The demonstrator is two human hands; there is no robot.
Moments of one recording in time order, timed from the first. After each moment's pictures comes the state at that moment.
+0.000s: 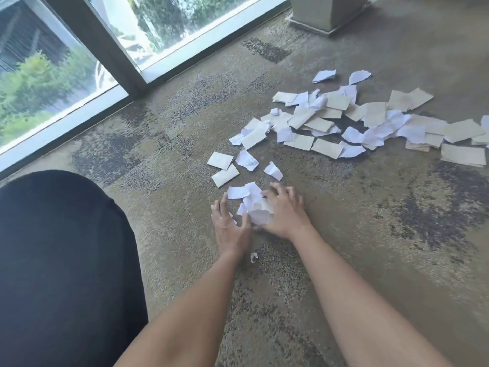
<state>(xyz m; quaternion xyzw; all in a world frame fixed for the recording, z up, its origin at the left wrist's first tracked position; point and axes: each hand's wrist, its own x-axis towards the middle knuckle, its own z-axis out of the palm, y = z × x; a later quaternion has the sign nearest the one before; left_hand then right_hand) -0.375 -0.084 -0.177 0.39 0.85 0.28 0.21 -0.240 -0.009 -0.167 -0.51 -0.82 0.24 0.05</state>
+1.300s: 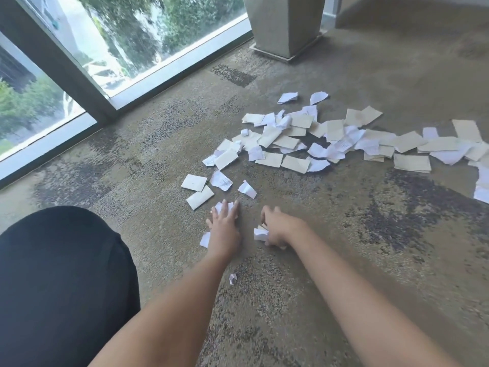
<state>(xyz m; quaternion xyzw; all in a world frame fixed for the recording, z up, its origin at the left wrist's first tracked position) -0.362 -0.026 -0.170 0.59 0.77 0.05 0.23 -0.200 0.010 -0.126 -0.54 -0.74 0.38 -0.15</state>
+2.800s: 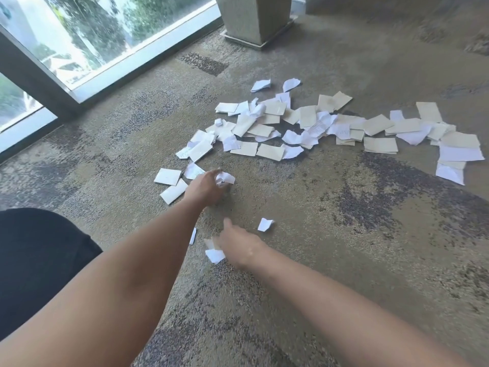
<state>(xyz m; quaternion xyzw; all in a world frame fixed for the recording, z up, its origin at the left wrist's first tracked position) -0.366 0.071 -0.150 0.61 0.75 0.02 0.25 -0.231 -0.053 -0.126 -0.44 -0.85 0.26 -0.11</state>
